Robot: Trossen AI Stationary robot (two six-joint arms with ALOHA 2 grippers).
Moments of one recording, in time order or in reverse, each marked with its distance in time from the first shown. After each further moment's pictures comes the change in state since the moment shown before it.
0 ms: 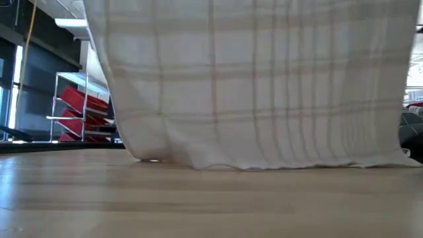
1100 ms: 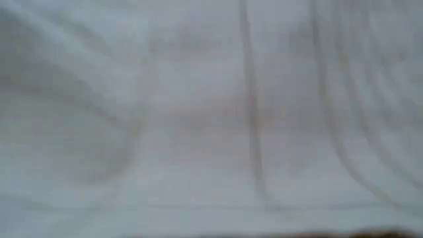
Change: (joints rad) left arm 0.308 -0.068 -0.009 -0.222 -0.252 -0.092; right arm 0.021 -0.107 -0.242 1.352 0.273 -1.226
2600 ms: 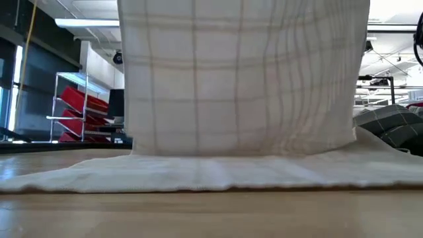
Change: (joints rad) left arm 0.434 -0.344 -0.808 -0.720 0.683 -1.301; right arm -0.199 -0.631 -1.337 0.052 0.100 0.872
